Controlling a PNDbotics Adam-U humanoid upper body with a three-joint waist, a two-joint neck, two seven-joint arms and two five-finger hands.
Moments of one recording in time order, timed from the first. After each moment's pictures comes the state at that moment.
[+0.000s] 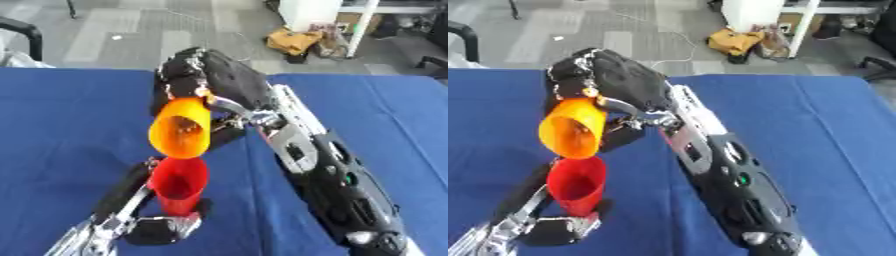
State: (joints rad) left arm -0.58 0.33 -0.59 -1.62 -0.38 -0.07 0.03; right arm -0.96 -0.16 0.26 -1.40 0.87 -0.91 -0.01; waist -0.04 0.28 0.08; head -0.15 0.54
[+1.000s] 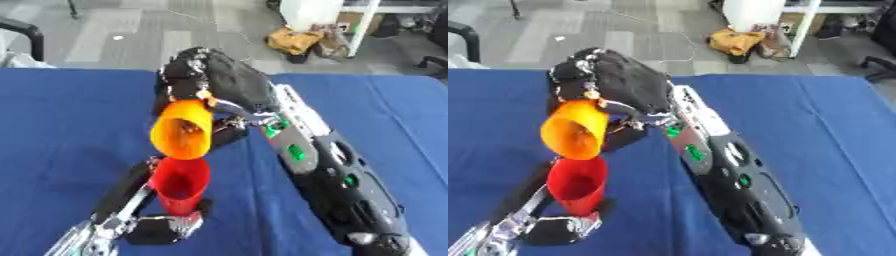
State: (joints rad) left arm -0.58 0.33 -0.59 -1.64 -0.37 -0.07 0.02; right arm -0.96 -0.17 0.27 -1.41 0.97 -0.91 -0.08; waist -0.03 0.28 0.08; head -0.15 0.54
